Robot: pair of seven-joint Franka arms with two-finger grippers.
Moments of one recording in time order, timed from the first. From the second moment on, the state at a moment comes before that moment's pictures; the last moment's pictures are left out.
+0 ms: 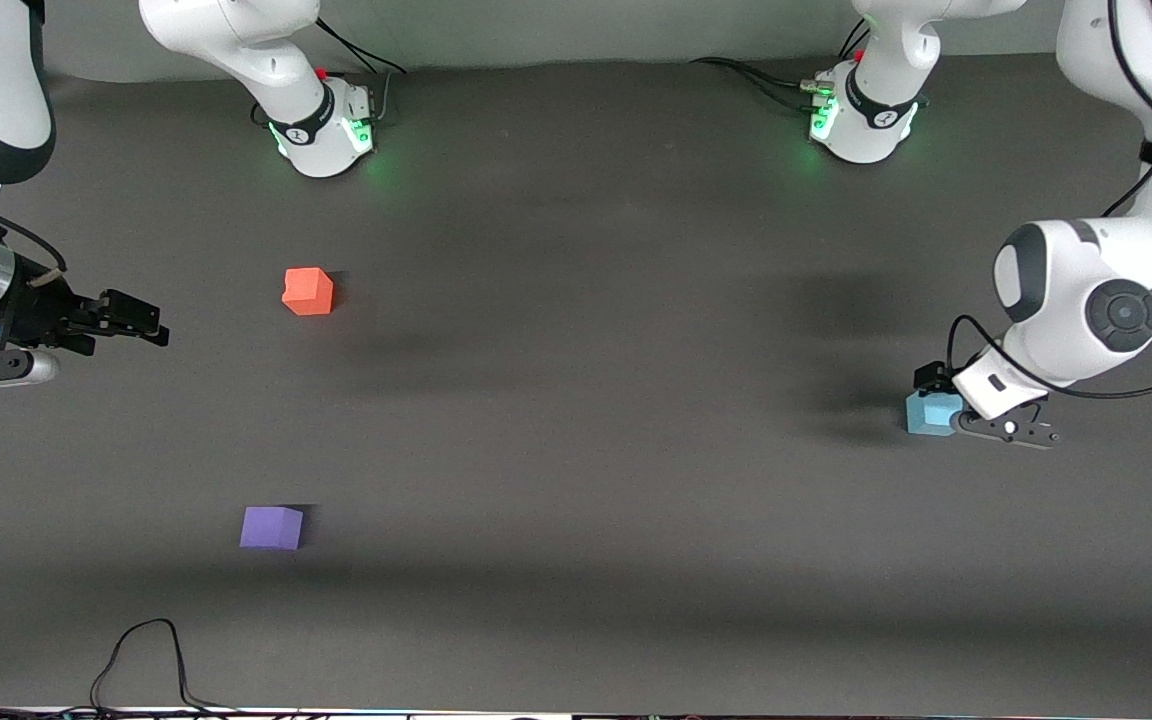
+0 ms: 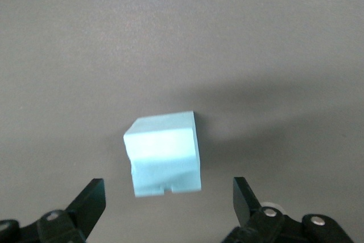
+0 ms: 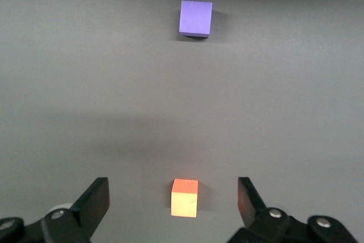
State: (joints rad) left arm -0.01 0.32 0.04 -2.10 0.03 2.39 0.22; right arm 0.21 0.06 -0.25 -1.69 0.08 1.70 -0.10
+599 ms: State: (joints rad) left arm -0.01 0.43 0.04 -2.11 0.05 2.55 0.23; right arm 0.21 0.06 -0.25 -1.69 0.08 1.70 -0.10
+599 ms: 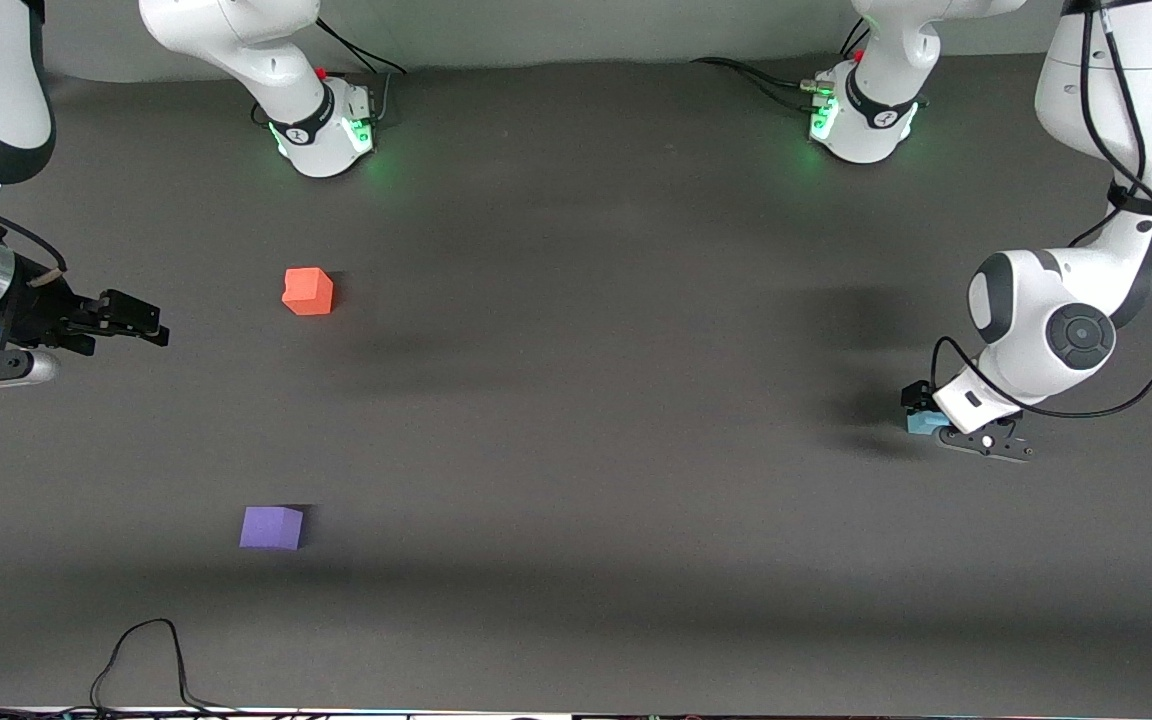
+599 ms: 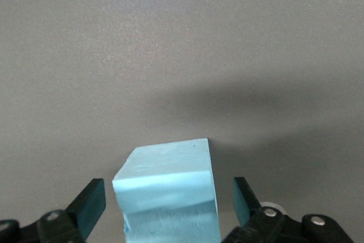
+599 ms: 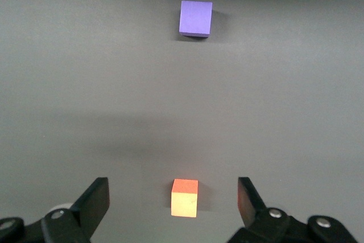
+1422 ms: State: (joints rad) left arm 0.00 0.41 0.04 -2.06 0.05 2.44 0.23; right arm 0.21 0.06 -0.25 -1.69 0.08 1.70 -0.10
